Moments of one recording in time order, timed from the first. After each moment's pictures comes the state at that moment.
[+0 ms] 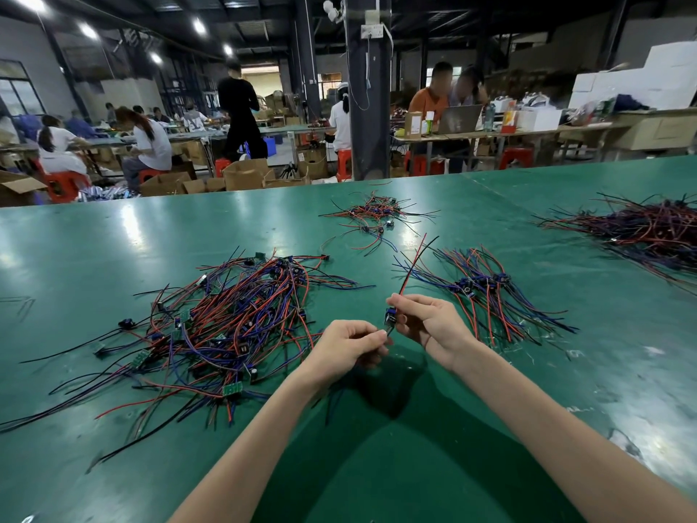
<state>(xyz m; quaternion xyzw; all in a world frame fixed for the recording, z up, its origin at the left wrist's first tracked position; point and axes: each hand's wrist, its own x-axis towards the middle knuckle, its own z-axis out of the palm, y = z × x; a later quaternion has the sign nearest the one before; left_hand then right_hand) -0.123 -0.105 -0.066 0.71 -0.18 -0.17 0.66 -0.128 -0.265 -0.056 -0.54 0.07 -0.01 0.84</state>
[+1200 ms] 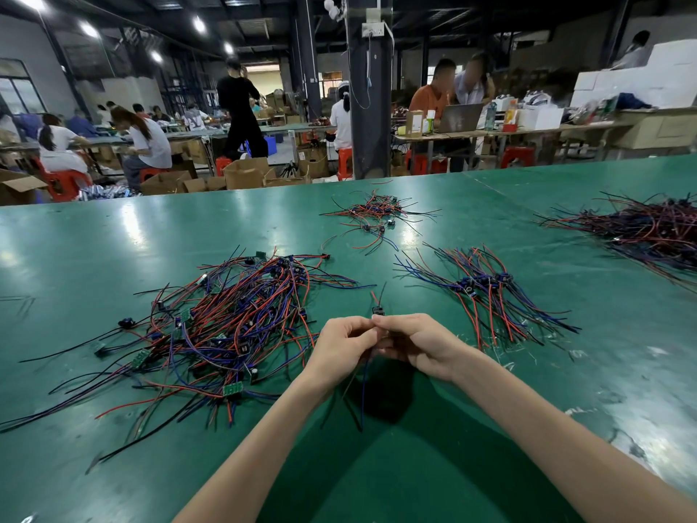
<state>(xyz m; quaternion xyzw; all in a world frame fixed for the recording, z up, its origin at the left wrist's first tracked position) -0.120 -0.108 -0.071 0.75 -0.18 -0.06 0.64 -0.135 -0.248 -0.062 -0.59 0.04 0.12 0.79</state>
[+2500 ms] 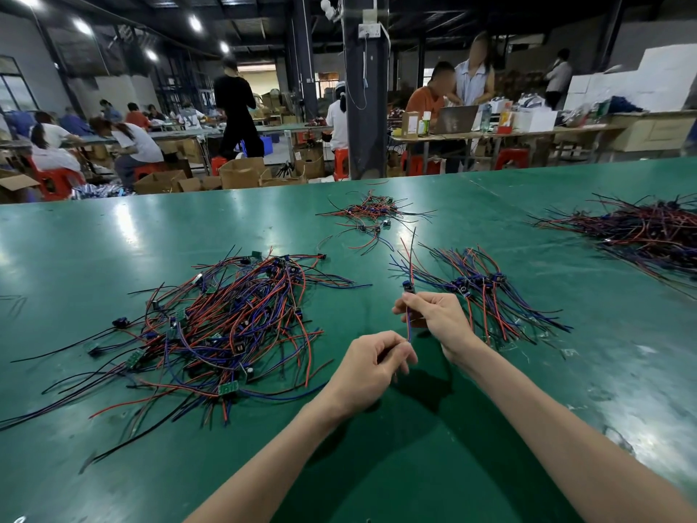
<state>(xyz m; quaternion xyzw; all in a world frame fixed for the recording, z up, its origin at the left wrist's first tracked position) -0.155 -0.127 -0.073 0.79 -0.30 -0.04 0.54 -0.113 -0.285 -0.075 -0.71 0.05 -0.12 0.69</state>
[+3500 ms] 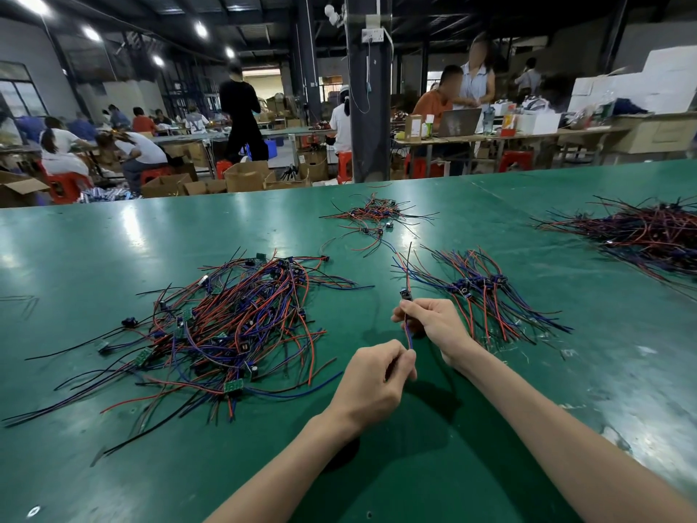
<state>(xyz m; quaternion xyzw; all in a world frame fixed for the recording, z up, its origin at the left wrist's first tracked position) -0.171 -0.128 -0.083 0.80 -0.34 0.10 0.48 -0.117 -0.283 -0.079 -0.73 0.04 -0.10 0.68</state>
